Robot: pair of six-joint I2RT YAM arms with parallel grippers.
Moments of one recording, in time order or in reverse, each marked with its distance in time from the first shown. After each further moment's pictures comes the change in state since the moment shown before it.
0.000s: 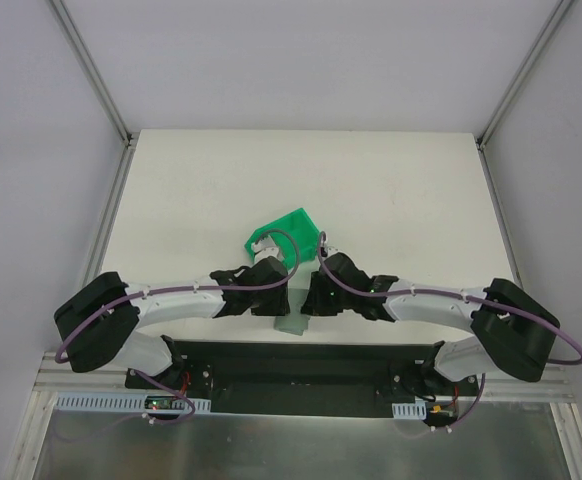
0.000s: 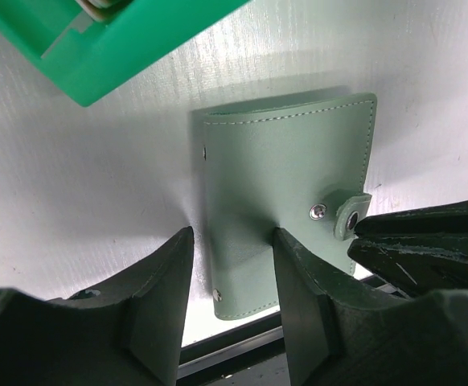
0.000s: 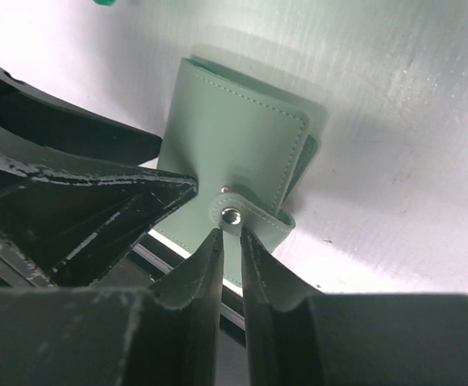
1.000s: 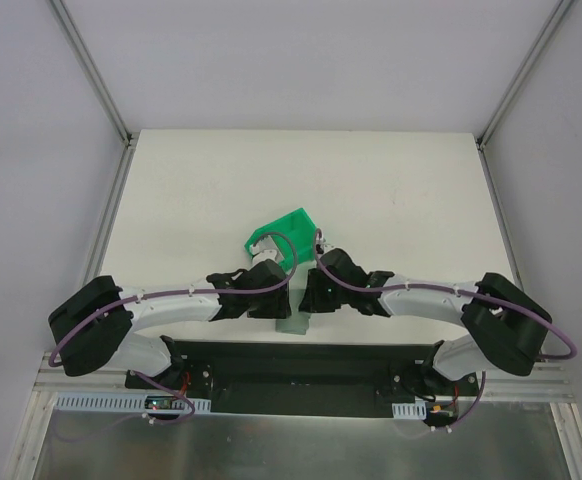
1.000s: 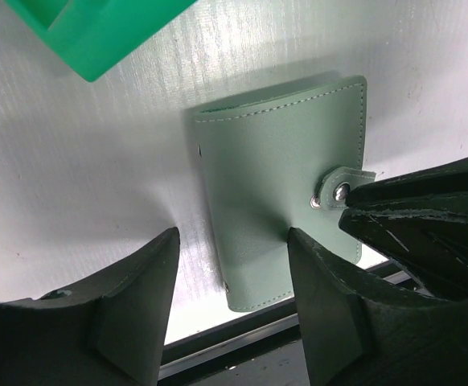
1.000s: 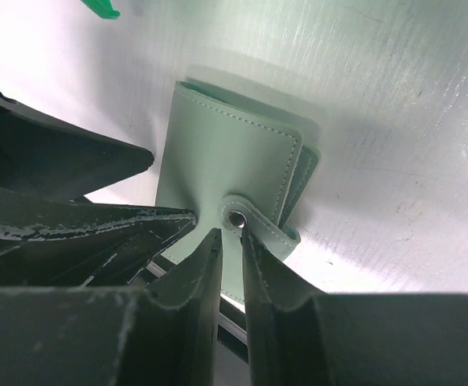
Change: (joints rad) left arm -0.013 -0.042 -0.027 0.002 -0.018 -0.016; right arm -0.026 0.062 0.037 0.024 -0.042 -0.043
